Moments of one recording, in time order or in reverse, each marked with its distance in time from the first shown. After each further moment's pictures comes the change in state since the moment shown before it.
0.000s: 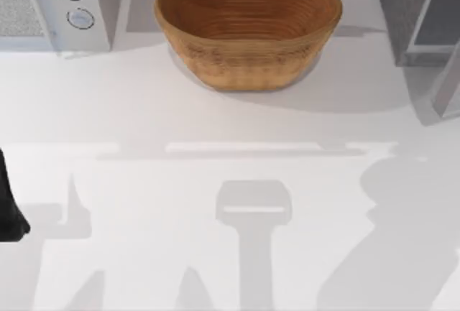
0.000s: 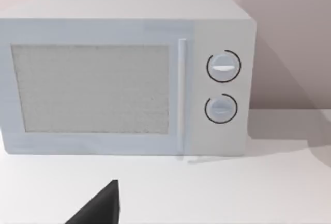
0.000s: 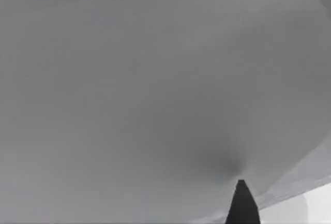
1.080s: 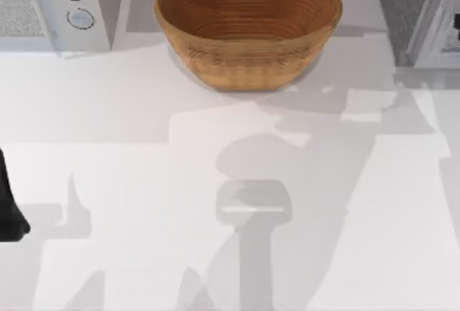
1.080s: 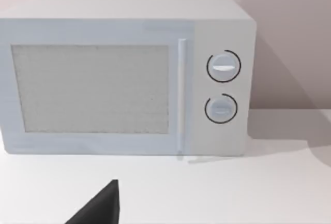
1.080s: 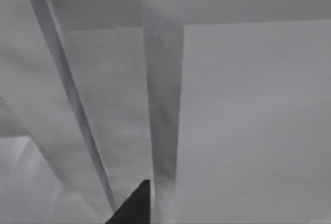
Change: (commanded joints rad) left arm 0.000 0.000 0.000 0.000 0.000 0.000; right arm 0.268 0.033 0.010 0.098 0.264 0.273
